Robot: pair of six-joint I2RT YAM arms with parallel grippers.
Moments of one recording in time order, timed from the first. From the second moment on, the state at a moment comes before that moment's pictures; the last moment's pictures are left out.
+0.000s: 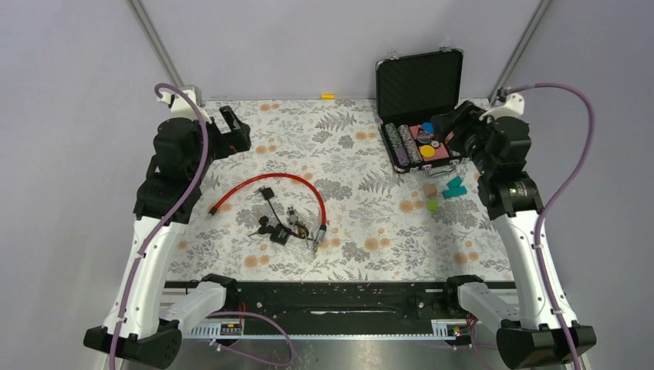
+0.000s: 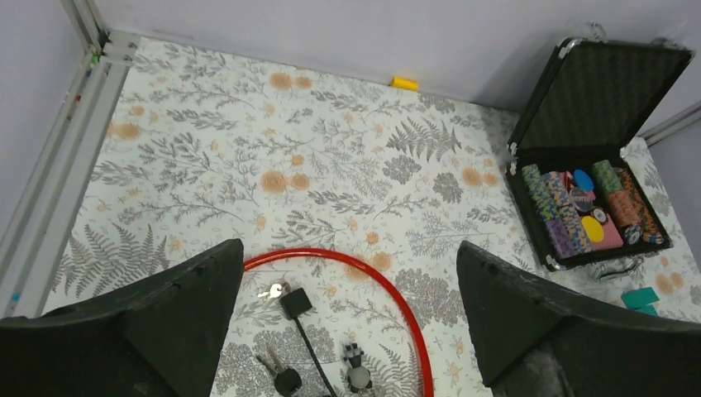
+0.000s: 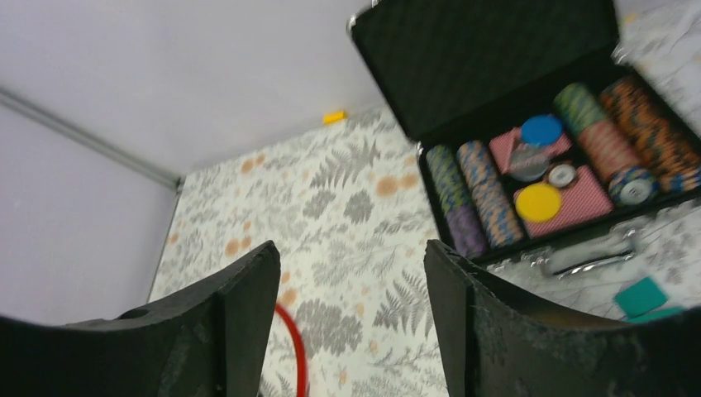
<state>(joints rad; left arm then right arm) -0.22 0.97 1.34 -0.59 -0.13 -0.32 0.10 0.99 1.23 -0.38 -0.02 0.50</state>
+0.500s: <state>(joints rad) -0.18 1.06 1.14 -0.63 -0.10 -0.45 0.46 1.30 1.13 -0.25 -0.16 0.49</state>
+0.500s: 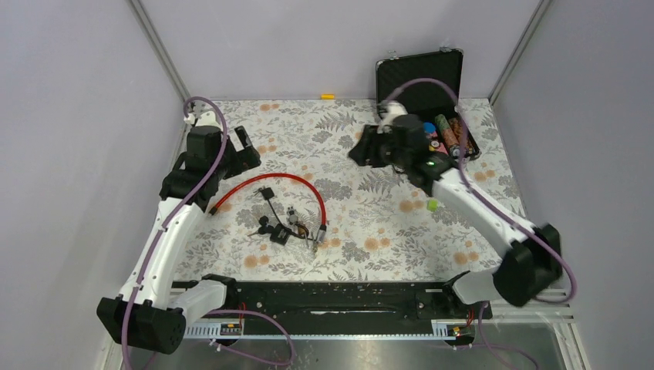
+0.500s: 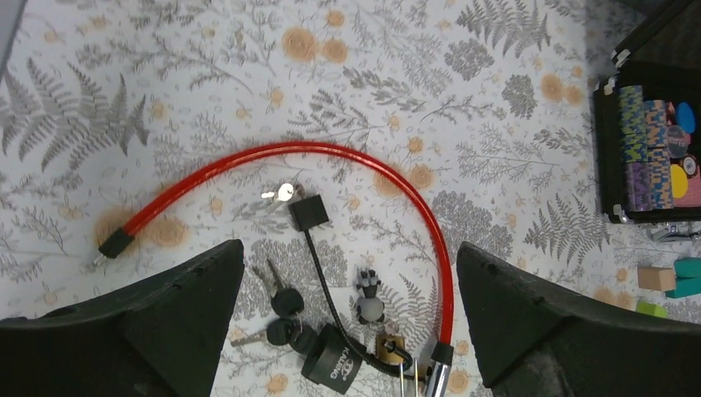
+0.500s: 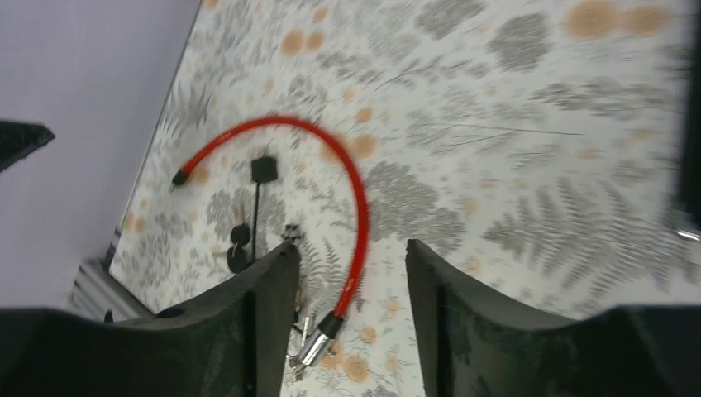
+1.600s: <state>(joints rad) -0.18 0.85 1.30 -0.89 -0.42 -0.53 1.05 2.34 1.88 -0.51 -0.07 0.33</state>
